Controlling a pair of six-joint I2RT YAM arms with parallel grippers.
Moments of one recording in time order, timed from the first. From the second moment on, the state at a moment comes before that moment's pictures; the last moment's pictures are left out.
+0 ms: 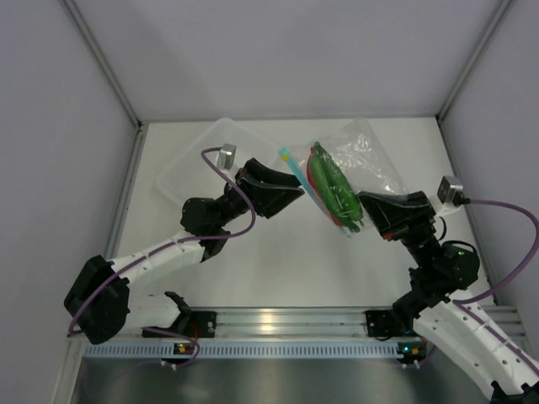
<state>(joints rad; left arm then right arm) -0.75 1.25 0.71 1.22 0.47 -1.02 0.54 0.47 0.43 0.85 -0.26 0.99</state>
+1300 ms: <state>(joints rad) -0.69 1.17 0.99 0.68 0.55 -0.72 0.55 0.20 0.54 0.16 -0.07 0.64</state>
